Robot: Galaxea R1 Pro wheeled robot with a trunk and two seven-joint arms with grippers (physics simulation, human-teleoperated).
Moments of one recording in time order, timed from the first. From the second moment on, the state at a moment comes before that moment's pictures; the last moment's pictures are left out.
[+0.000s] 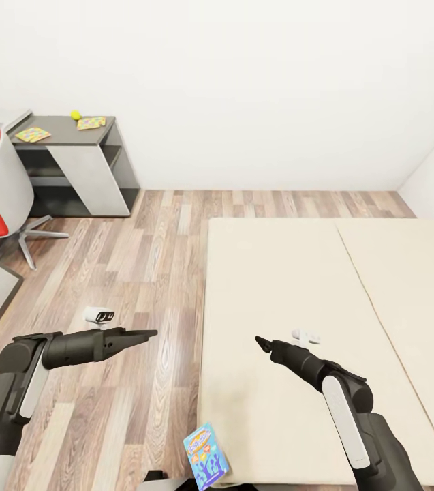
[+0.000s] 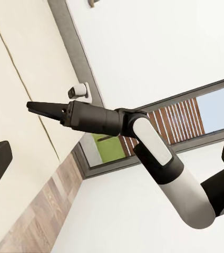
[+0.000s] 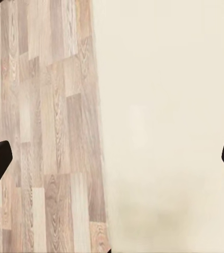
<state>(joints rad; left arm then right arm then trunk) -0.50 0.22 0.16 -1.43 0.19 1.03 -1.57 -0.33 0.02 -0.01 -1.51 -0.44 0.72 0.10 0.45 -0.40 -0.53</state>
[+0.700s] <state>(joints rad) -0.50 0.22 0.16 -1.43 0.19 1.03 -1.57 -0.33 0.02 -0.01 -1.51 -0.44 0.72 0.10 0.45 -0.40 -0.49</state>
